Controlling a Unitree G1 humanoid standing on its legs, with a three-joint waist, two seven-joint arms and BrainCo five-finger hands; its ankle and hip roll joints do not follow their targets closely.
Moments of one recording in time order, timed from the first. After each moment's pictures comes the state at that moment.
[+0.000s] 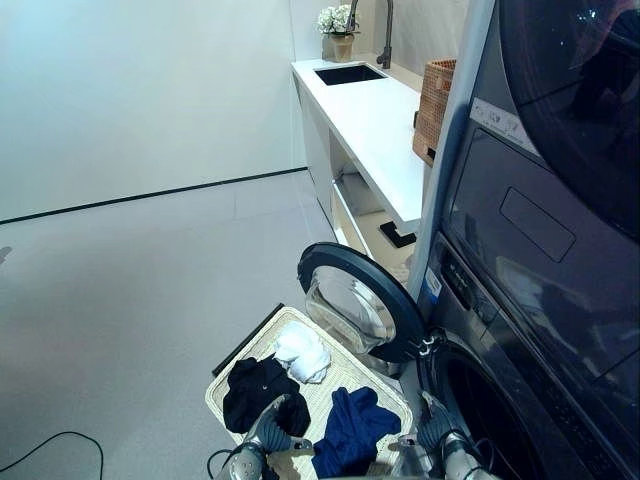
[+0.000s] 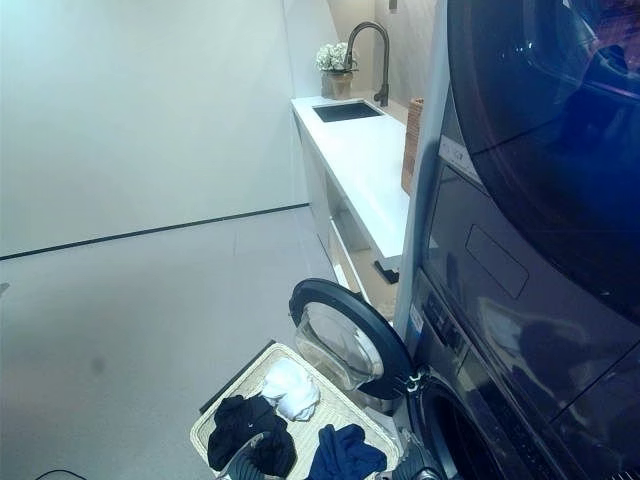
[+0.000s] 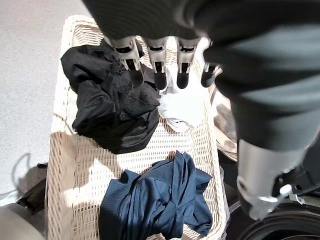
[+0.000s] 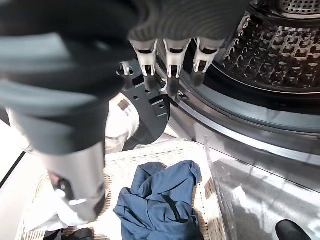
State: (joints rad) left arm -0.10 0.19 -0.56 1.13 0.11 -0.28 0.23; right arm -0.11 -0.21 0.51 1.14 -0.20 -0.18 -0.42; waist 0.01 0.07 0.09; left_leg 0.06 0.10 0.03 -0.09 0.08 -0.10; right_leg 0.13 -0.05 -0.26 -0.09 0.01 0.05
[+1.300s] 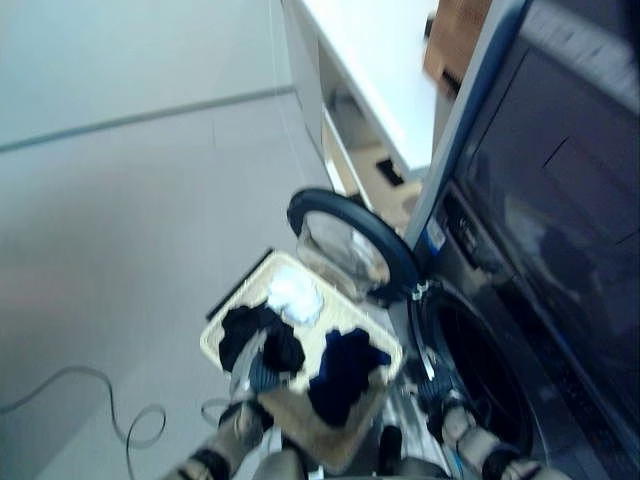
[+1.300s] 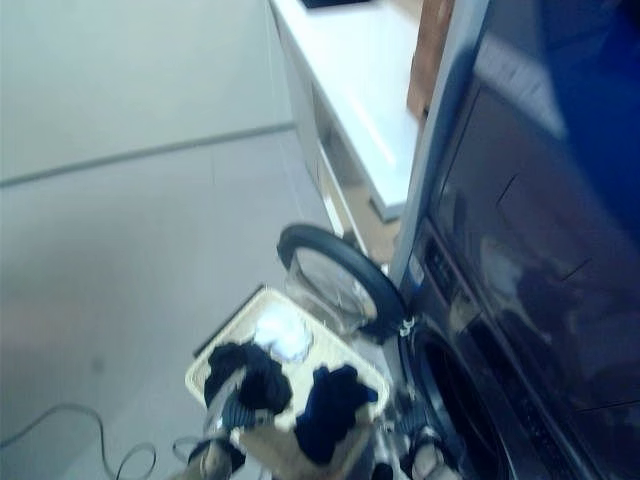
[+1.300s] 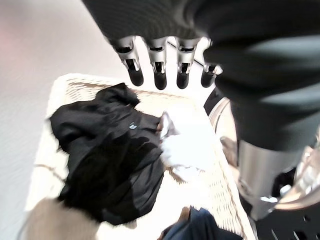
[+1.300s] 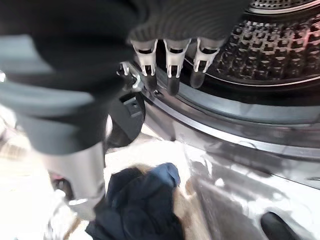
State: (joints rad) left arm -0.45 0.23 -0.53 1.08 0.29 -0.25 0.75; right arm -0.43 -0.23 0.49 1.13 -0.08 -0.21 -0.50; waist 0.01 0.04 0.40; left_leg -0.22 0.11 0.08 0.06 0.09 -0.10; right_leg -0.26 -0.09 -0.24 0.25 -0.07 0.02
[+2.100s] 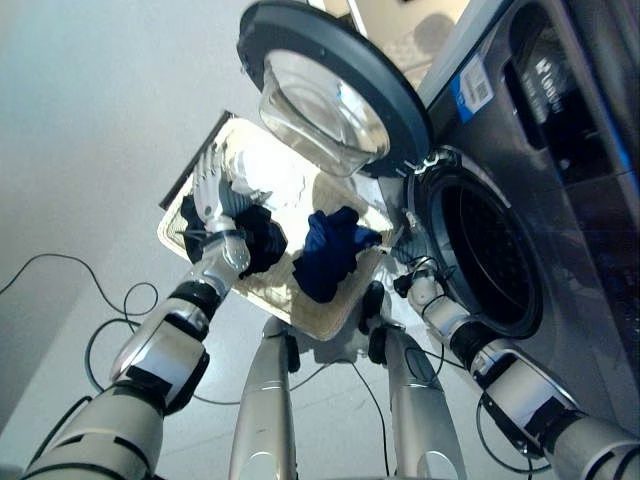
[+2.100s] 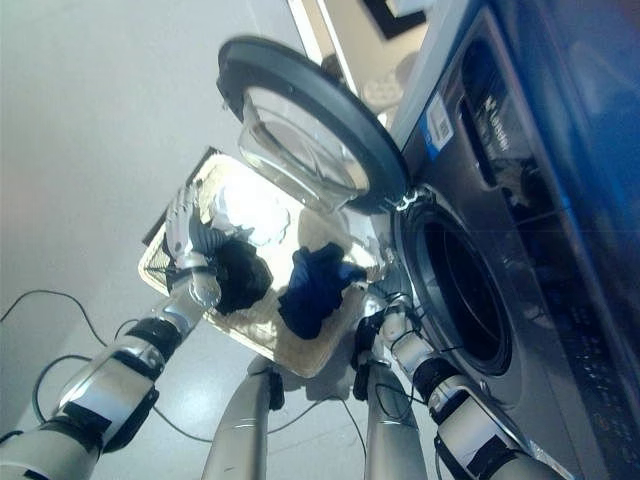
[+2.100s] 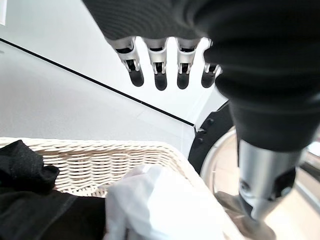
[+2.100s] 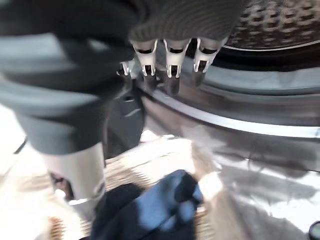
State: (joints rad) left arm -1.02 0.48 -0.49 1.09 0.22 -0.13 0.87; right arm -0.76 -0.32 0.56 0.94 0.11 -0.16 -0.60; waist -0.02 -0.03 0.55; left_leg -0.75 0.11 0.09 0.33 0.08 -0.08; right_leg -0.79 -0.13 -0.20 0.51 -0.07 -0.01
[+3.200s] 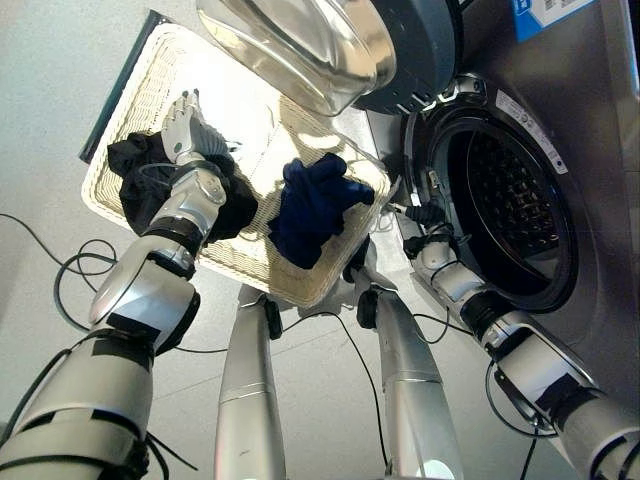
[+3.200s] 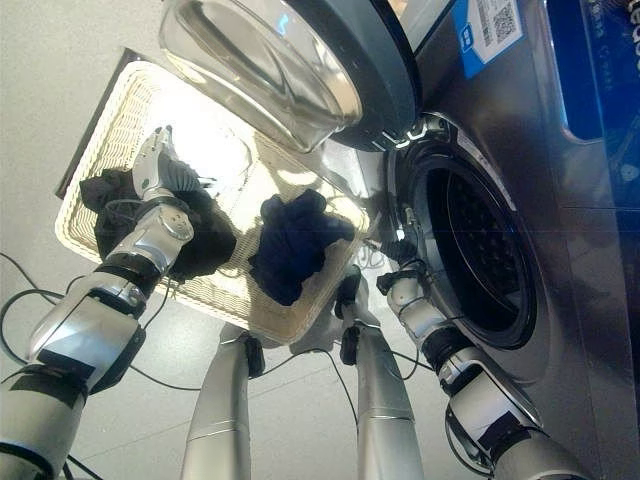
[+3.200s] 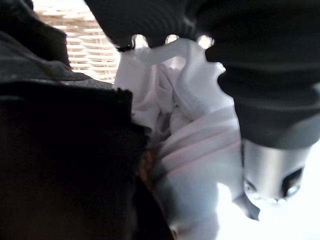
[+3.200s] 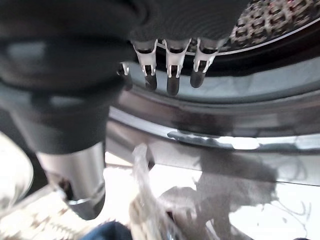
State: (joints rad) left arm -1.28 0.56 -0.61 1.23 0.10 0.09 0.54; right arm -0.85 -0.38 0.57 0.87 0.25 -0.14 -0.66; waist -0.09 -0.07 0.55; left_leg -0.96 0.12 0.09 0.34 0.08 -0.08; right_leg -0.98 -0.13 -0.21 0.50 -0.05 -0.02
